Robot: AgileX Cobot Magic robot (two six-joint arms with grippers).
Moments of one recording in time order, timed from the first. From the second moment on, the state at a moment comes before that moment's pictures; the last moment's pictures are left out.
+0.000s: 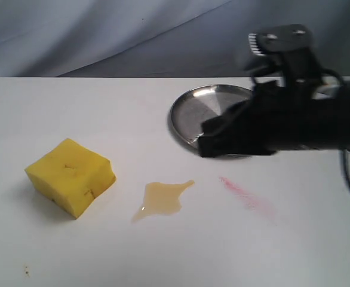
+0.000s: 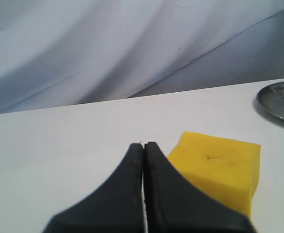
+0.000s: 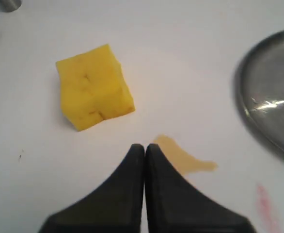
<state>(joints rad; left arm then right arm) -0.07 0.00 0.00 -0.07 0.21 0.16 0.74 1.33 -0.86 0.67 0.36 -0.53</state>
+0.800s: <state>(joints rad) -0.07 0.00 0.00 -0.07 0.21 0.16 0.90 2.39 -1.99 0.44 0.67 -0.36</state>
